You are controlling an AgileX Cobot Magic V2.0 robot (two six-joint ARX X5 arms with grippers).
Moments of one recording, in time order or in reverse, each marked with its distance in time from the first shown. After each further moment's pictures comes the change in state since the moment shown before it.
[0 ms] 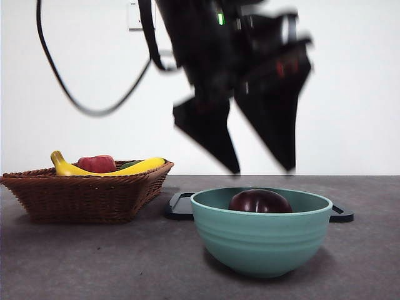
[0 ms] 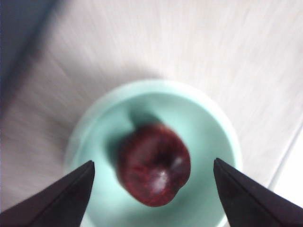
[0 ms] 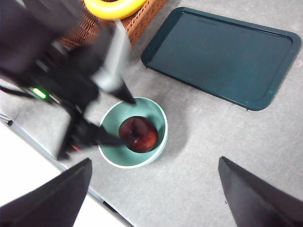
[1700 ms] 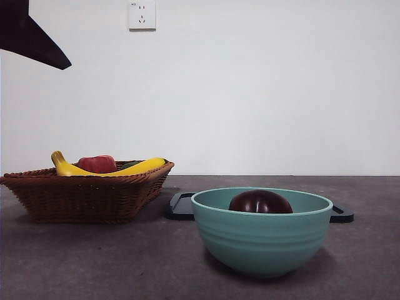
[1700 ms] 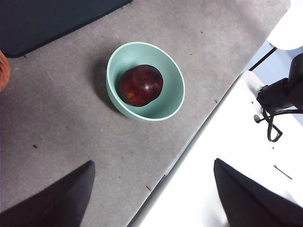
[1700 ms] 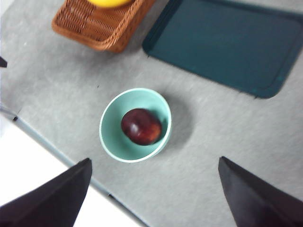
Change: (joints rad) left arm 0.389 -0.803 -0.471 -0.091 0.399 -0.101; right arm 0.026 0.070 0.000 -0.007 0.000 0.029
